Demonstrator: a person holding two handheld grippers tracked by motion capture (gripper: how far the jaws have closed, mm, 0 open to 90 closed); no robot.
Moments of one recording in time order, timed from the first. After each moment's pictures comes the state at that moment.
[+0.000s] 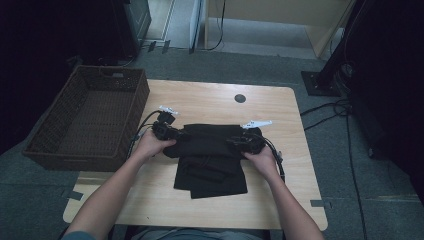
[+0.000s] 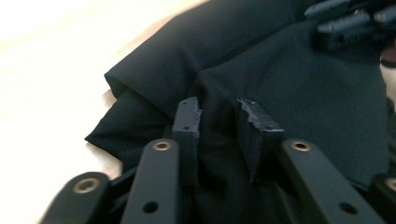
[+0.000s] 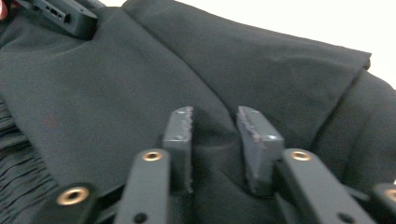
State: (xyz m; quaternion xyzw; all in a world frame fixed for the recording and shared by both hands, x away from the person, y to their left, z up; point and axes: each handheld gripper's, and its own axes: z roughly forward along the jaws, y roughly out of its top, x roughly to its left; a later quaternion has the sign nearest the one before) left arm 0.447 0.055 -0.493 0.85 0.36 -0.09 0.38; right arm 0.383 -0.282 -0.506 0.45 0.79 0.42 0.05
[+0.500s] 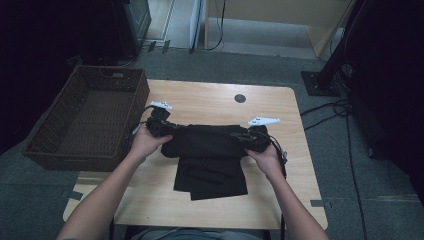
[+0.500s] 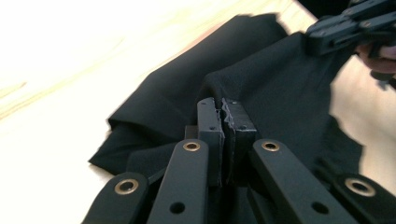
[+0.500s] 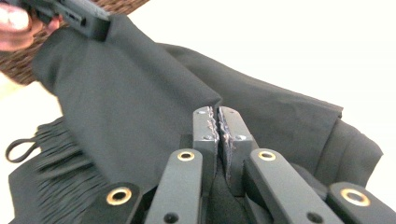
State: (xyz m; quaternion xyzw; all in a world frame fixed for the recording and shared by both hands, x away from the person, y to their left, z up) left arm 0.418 0.064 -0.437 0.83 0.34 -0.05 0.44; right arm 0.359 -0.283 -0.458 0.42 0.78 0.46 0.08
